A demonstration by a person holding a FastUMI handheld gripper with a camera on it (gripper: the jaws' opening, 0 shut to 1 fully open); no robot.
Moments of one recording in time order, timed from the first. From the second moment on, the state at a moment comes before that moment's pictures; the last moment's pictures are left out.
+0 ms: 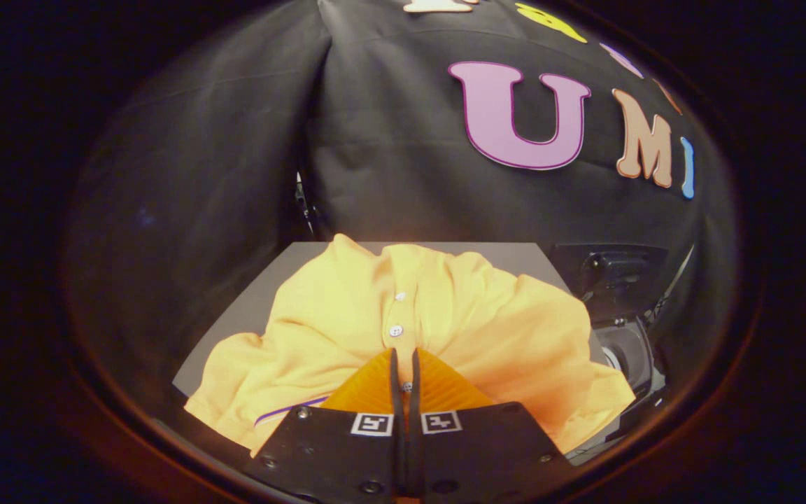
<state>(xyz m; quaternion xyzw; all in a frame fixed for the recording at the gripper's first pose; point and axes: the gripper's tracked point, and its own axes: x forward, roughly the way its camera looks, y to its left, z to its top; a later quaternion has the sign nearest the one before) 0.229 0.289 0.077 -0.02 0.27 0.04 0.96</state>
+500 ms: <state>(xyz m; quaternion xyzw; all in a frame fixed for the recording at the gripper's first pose) 0.226 0.223 0.185 -0.03 0.13 0.01 0.99</state>
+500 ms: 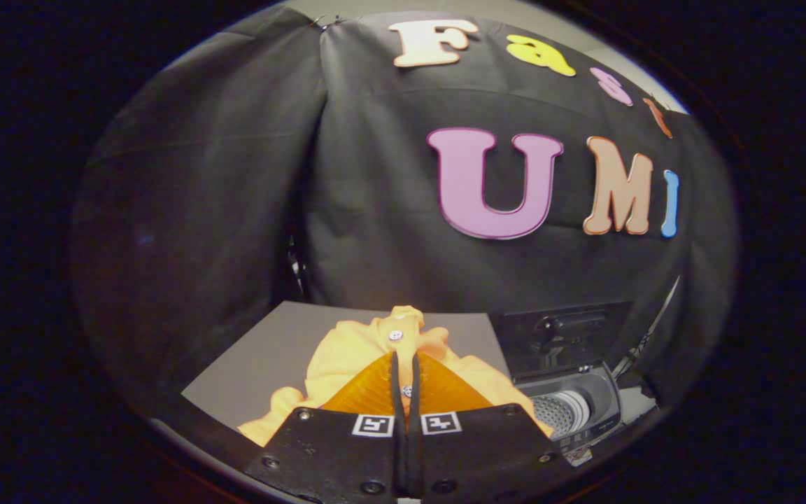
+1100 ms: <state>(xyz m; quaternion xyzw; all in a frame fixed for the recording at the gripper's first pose) 0.224 0.014 0.226 -0.02 0.05 -0.11 0.99</state>
